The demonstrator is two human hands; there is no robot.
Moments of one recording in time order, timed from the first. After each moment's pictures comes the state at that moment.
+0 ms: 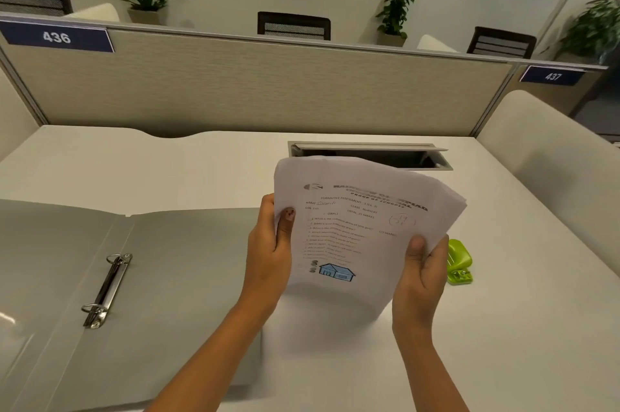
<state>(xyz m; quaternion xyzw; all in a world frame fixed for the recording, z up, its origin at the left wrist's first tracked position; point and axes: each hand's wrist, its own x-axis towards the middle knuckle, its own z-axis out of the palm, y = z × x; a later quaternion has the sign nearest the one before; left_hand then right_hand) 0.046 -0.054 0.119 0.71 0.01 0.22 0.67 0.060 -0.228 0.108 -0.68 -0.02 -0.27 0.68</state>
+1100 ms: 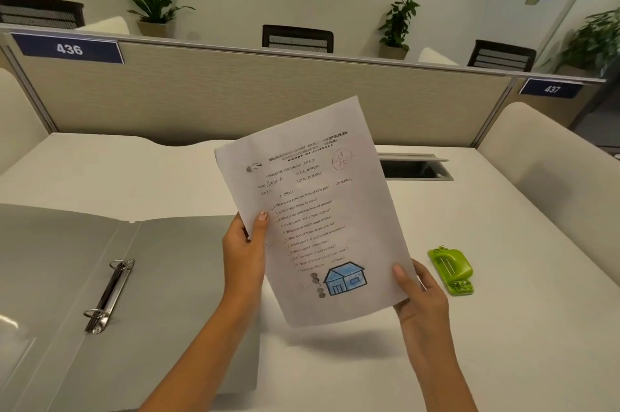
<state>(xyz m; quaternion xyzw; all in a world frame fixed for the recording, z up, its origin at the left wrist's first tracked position) 0.052 -0.032 0.113 0.59 0.16 0.25 0.76 0.058 -0.268 0.082 -0.53 0.10 0.00 0.84</state>
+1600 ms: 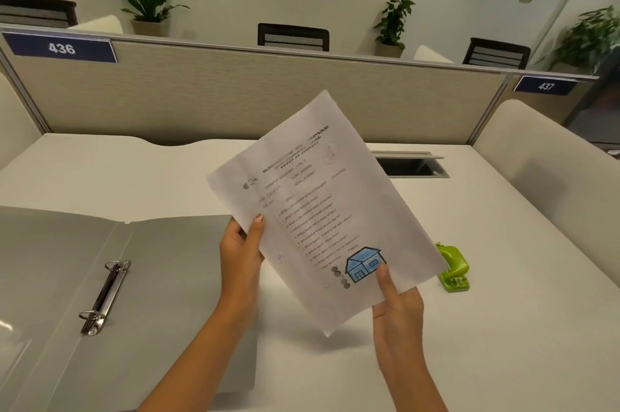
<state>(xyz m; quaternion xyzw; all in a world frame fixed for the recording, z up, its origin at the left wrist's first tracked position) 0.051 -0.032 0.107 0.52 0.15 0.22 0.81 0.044 -0.231 0.076 -0.49 0.12 -0.05 0.86</state>
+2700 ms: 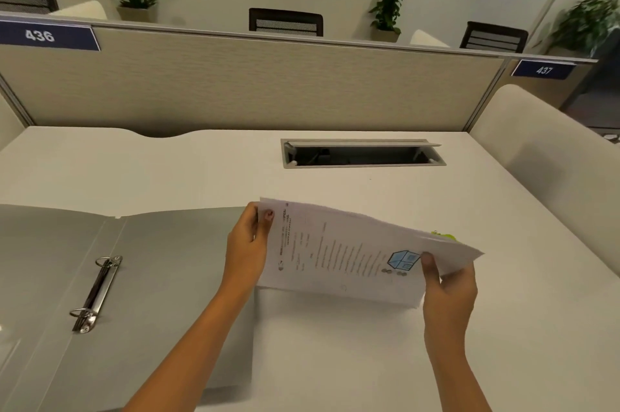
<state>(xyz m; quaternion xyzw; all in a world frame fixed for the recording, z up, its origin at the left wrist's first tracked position) 0.069 -0.024 0.082 0.73 0.08 0.19 0.66 0.070 -0.298 0.062 -0.69 0.10 -0.26 0.67</state>
